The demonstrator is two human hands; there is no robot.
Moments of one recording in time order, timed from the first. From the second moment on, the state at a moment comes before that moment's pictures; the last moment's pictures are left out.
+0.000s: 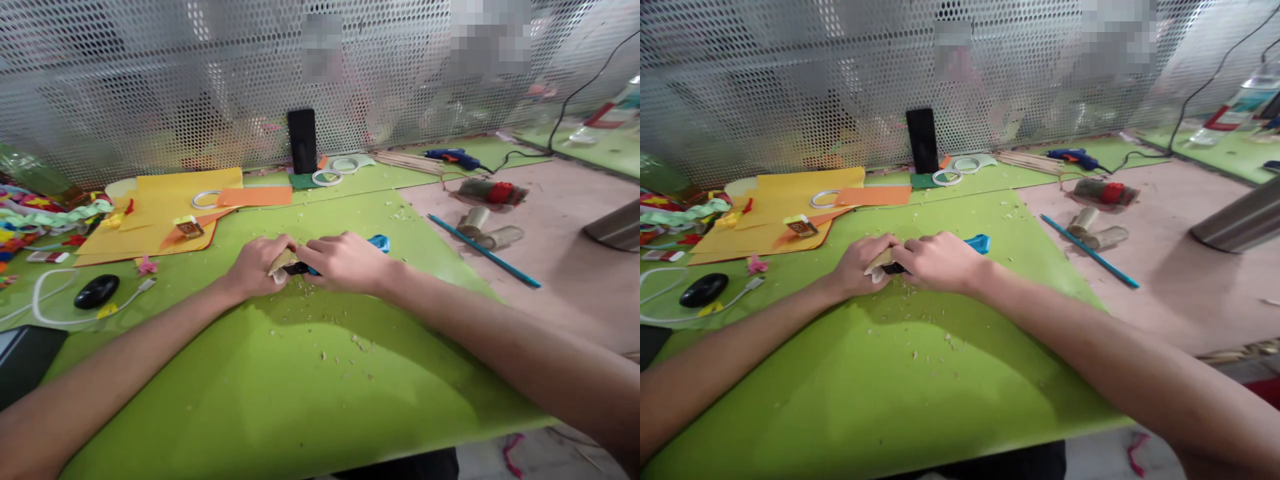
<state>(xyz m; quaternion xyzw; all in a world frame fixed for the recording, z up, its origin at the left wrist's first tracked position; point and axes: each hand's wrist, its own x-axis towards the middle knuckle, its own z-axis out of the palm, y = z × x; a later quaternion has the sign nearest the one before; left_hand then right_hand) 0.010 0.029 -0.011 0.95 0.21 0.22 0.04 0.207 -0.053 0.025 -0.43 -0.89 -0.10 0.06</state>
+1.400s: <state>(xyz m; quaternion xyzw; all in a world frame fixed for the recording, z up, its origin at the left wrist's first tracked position) 0.015 0.031 0.011 0.64 0.21 0.21 0.71 0.223 -0.040 0.016 -0.50 -0.82 -0.11 0.27</state>
